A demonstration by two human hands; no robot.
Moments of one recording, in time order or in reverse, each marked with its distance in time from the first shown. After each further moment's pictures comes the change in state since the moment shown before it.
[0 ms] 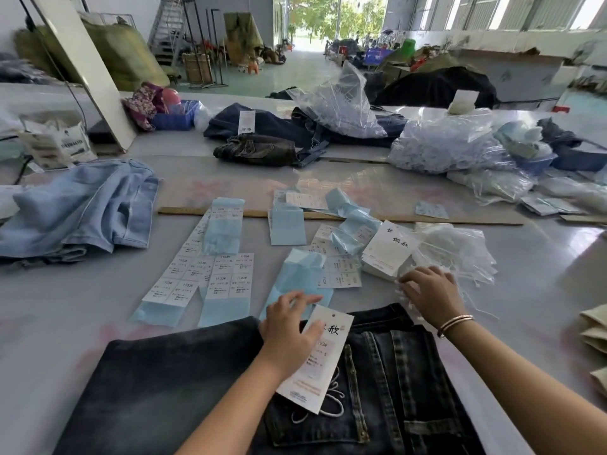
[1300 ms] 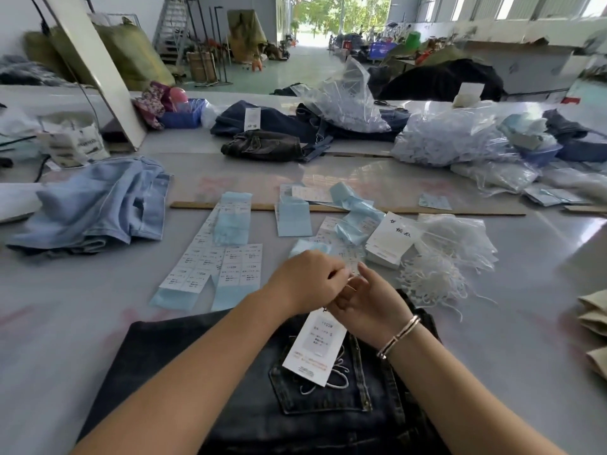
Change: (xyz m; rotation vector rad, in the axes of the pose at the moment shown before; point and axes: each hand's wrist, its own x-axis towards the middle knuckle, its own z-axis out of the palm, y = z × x) left_hand 0.019 0.076 -0.075 0.203 -0.190 0.318; right_hand -0.048 -0.164 -0.071 2.188 -0.538 0.923
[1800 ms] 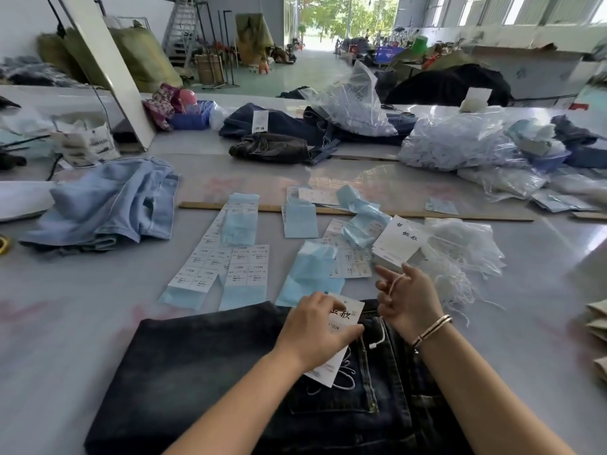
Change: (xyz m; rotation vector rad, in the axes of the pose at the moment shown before) left_hand -0.038 -0.022 0.077 -0.100 0.027 -0.215; right_hand 0.024 -0.031 -0.042 -0.295 0.198 -0.219
